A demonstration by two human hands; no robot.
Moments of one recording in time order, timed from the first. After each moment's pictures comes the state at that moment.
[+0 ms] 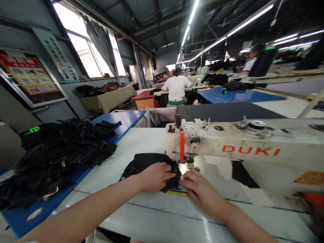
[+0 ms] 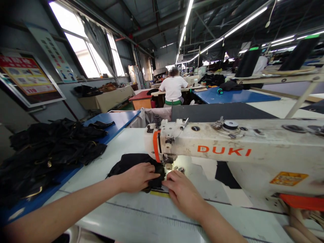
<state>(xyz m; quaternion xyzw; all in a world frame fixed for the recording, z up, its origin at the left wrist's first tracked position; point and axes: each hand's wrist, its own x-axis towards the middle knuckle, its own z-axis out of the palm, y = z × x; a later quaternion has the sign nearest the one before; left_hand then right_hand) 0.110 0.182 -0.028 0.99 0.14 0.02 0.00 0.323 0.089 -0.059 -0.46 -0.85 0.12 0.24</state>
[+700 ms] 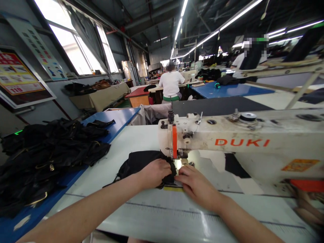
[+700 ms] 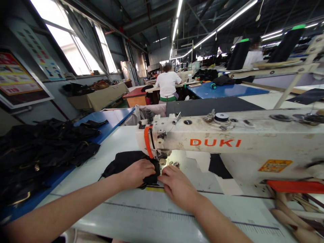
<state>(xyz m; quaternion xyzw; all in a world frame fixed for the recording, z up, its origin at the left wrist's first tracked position) 0.125 0.188 -0.040 0.99 0.10 0.04 0.04 0.322 0.089 -0.060 -0.46 -0.84 0.11 0.25</state>
